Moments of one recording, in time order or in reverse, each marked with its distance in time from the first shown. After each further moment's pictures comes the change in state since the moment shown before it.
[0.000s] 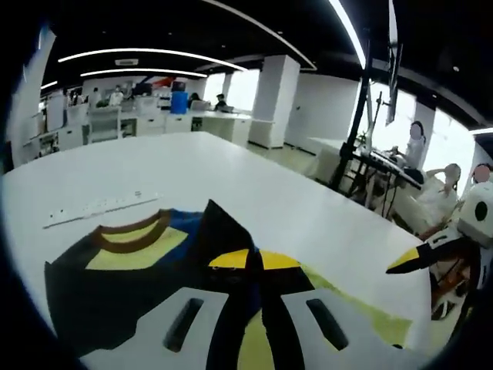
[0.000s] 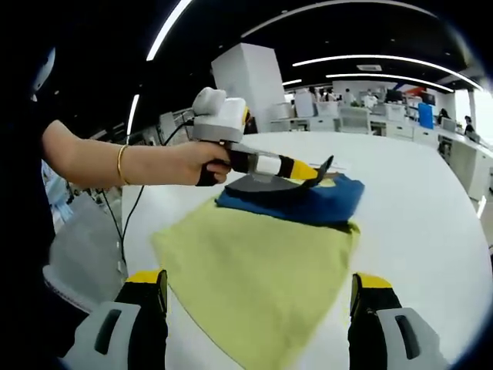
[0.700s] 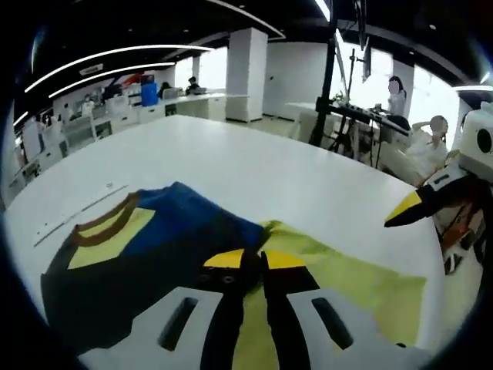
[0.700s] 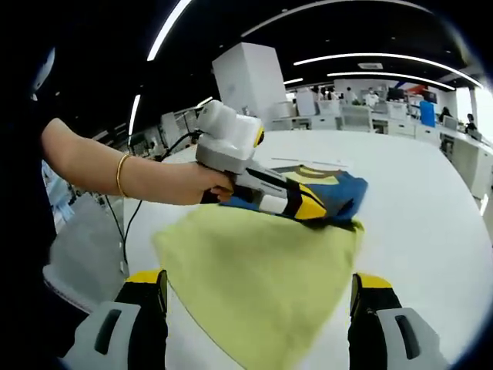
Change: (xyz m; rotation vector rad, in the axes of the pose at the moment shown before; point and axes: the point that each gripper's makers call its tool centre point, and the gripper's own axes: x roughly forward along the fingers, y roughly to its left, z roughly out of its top) left arm 0.009 -0.022 -0.044 0.159 0.127 -0.070; right arm 0.006 0.003 -0.001 0.006 0.006 0.018
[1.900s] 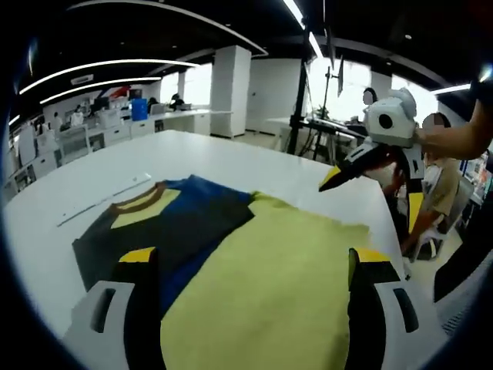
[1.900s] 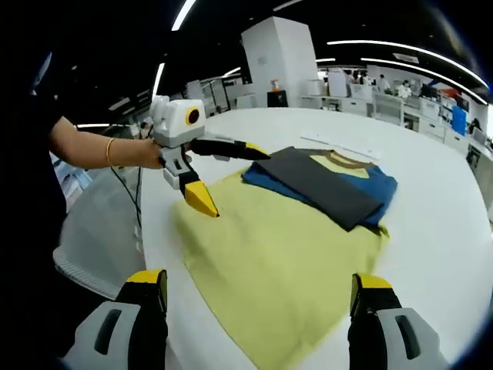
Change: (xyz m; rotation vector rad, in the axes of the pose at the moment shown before) left arm -0.146 0.000 -0.047 0.026 -0.086 -0.096; right arm 0.003 0.024 -0.008 -0.120 0.186 0.120
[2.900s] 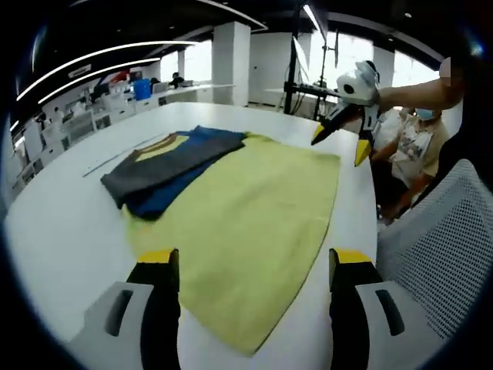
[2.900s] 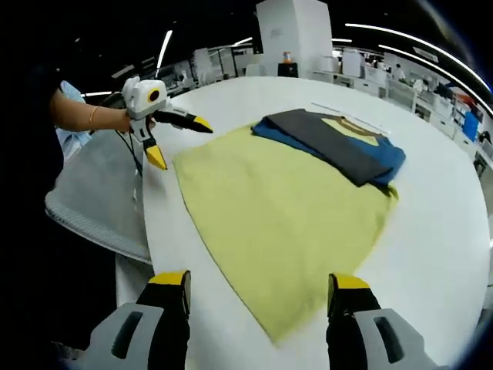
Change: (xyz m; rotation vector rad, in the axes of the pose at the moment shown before) left arm -0.103 -0.020 -0.096 0.019 0.183 0.040; right arm -0.006 0.004 -0.063 -0.081 0.188 -0.013
